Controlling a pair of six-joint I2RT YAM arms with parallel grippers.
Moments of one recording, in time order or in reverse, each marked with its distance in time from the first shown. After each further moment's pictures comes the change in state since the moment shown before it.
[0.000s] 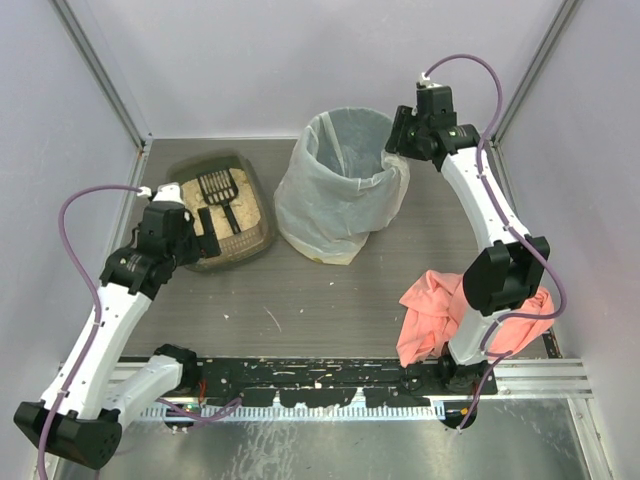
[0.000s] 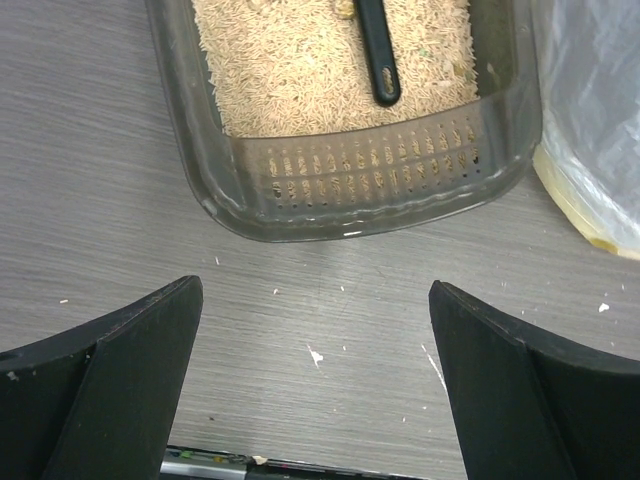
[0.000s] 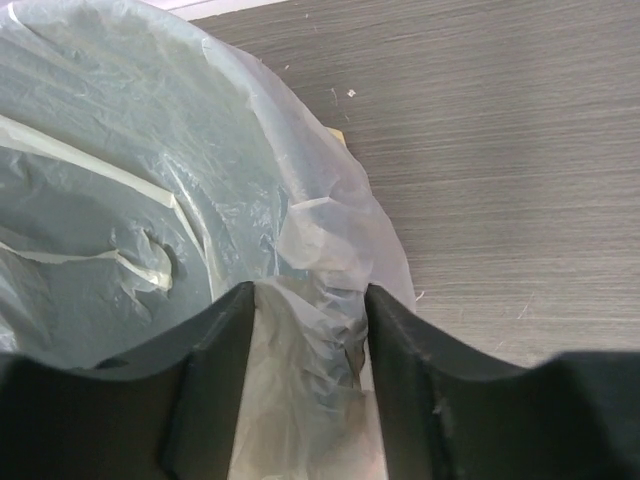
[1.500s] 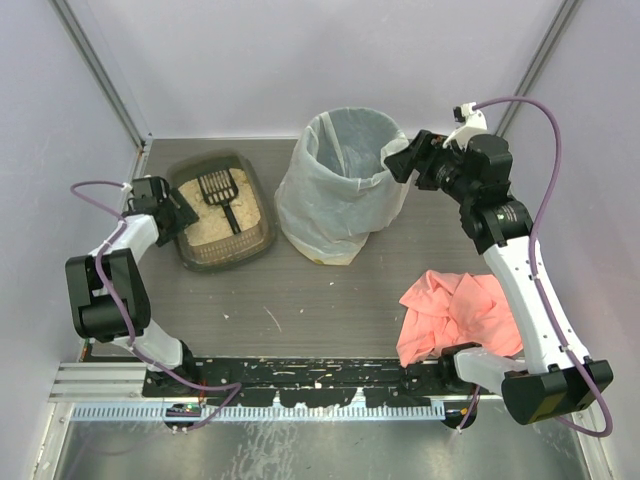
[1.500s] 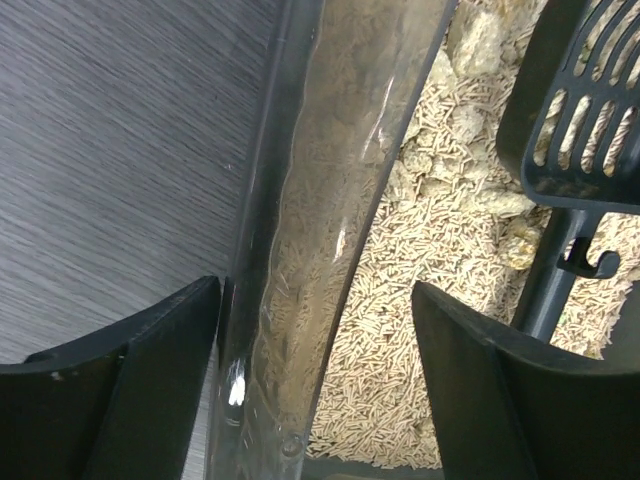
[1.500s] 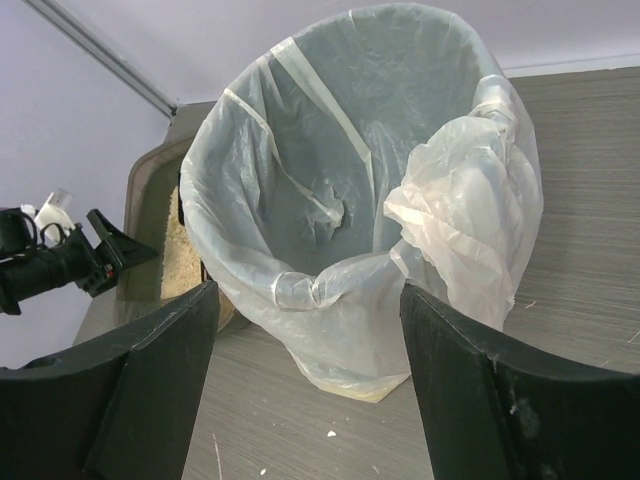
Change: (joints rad) left arm 0.459 0.697 -0.007 0.571 0.232 -0.085; right arm -0.002 -0.634 -0.524 0.312 -0.255 0.066
